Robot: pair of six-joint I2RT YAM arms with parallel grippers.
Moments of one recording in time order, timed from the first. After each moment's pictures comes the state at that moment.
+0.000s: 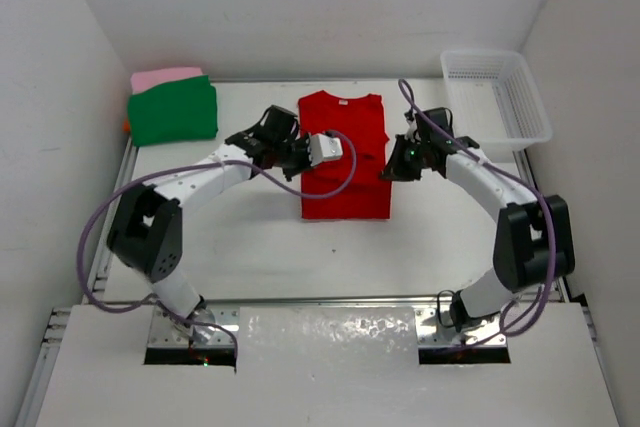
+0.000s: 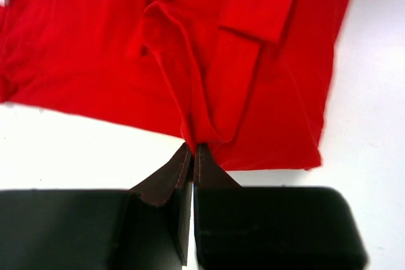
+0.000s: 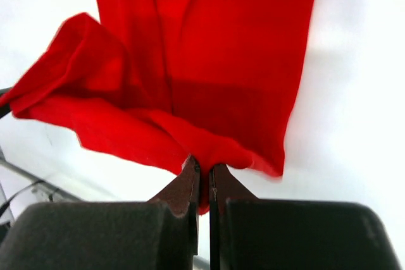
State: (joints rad) left arm -0.55 1.61 1.21 -0.43 0.38 0.79; right arm 0.23 1.52 1.01 -0.44 -0.32 0.48
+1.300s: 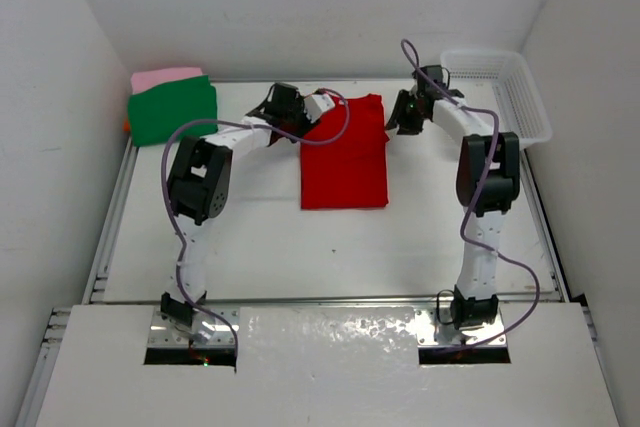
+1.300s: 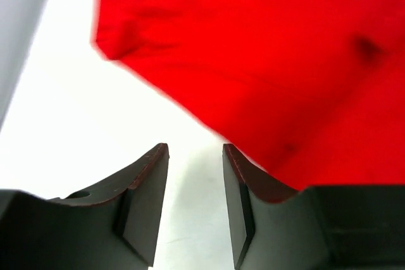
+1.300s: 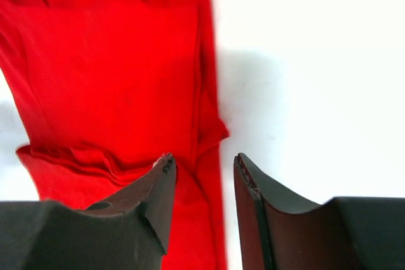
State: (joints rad) left arm -0.38 2.20 1.64 -0.17 0.14 0.65; right arm 0.09 2.23 1.75 -0.48 -0.23 0.40
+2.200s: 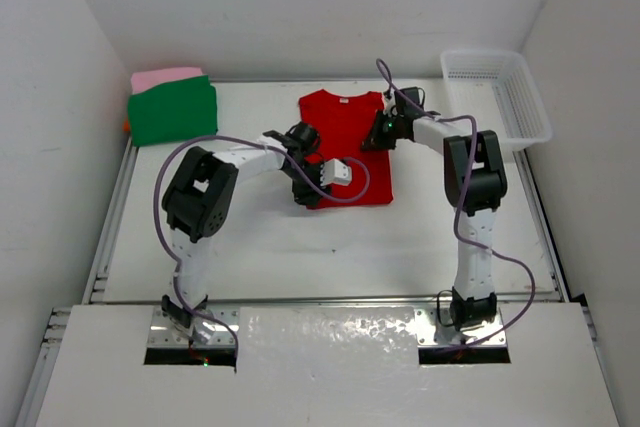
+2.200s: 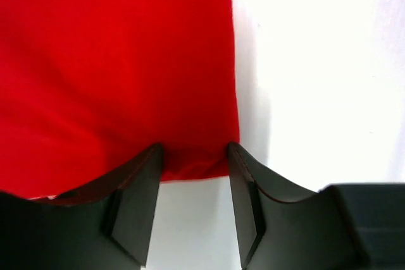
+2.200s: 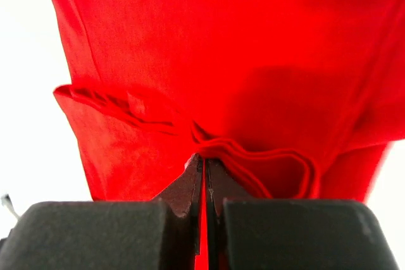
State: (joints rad) left arm -0.53 2.07 1.47 -0.70 0.49 0.93; right arm 0.18 2.26 1.56 -0.22 -0.47 0.45
